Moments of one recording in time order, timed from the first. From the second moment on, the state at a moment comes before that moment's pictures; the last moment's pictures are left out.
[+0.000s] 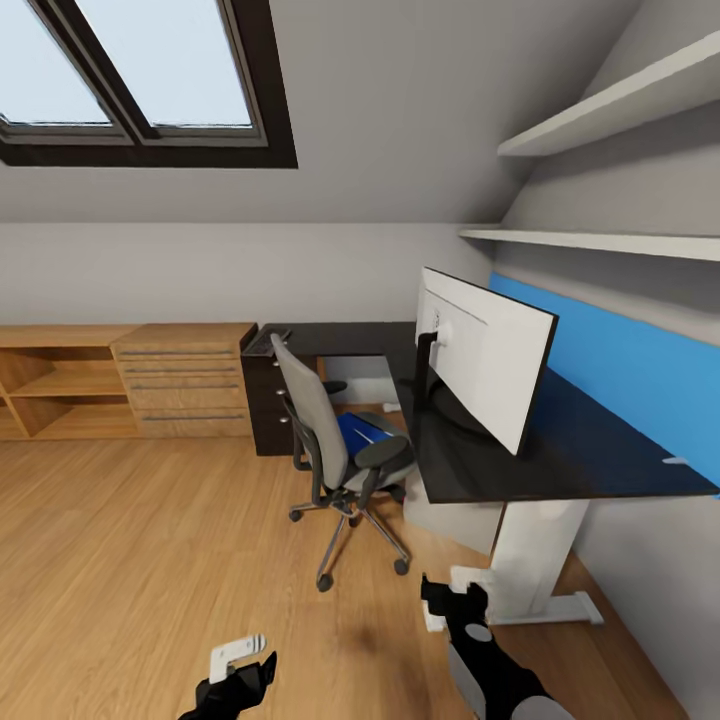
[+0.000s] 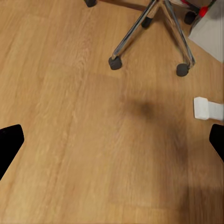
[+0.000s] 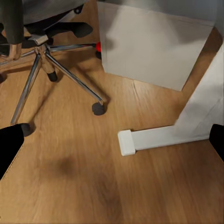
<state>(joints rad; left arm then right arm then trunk) -0.12 -0.07 0.04 -0.90 0.20 0.14 0.01 -0.53 0.13 -0.01 -0.37 -0.01 -0.16 -0.20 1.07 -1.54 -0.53</state>
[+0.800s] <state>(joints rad) -0.12 -0.06 0.04 -0.88 0.20 0.12 0.00 -0.58 0.14 0.00 -0.44 -0.01 -0.18 -0.19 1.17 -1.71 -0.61</state>
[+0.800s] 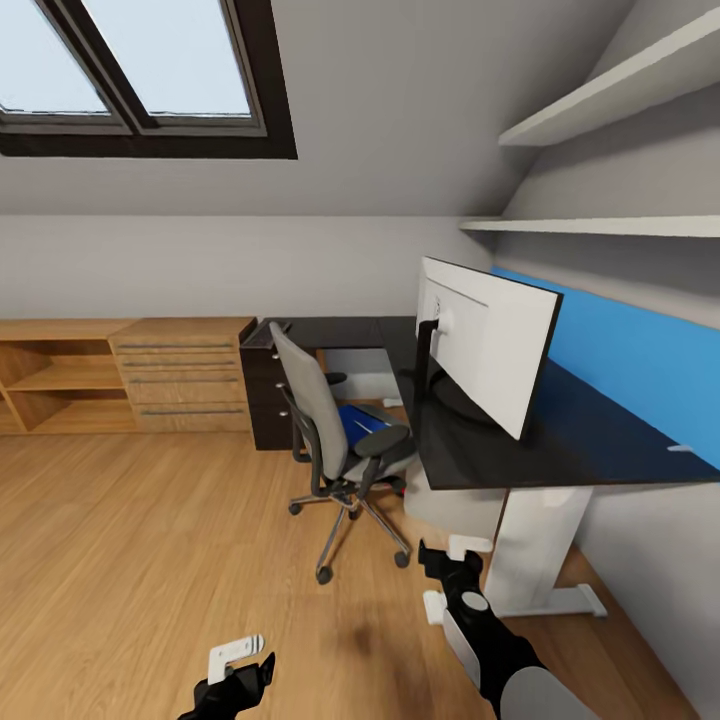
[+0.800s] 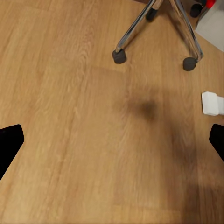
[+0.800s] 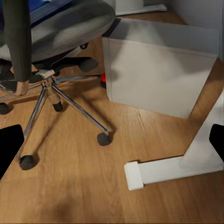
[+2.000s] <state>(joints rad) -0.12 -0.06 0.04 -0.84 0.20 0.12 0.01 -0.58 0.13 0.04 -0.43 0.00 -0.30 -0.18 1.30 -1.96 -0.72</state>
